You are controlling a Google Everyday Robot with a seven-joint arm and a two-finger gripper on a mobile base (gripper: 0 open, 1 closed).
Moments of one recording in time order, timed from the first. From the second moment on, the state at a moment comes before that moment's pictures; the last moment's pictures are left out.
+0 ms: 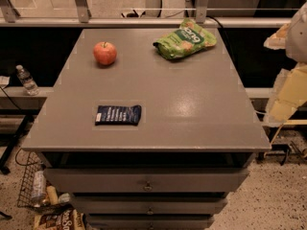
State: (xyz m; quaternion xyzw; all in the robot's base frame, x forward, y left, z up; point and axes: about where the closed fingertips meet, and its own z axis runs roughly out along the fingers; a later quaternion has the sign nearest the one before) arm 0.438 -0.215 0.984 -0.60 0.78 -0.04 0.17
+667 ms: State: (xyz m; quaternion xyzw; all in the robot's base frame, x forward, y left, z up) arm 0.452 -0.187 0.975 -0.62 0.76 -0.01 0.19
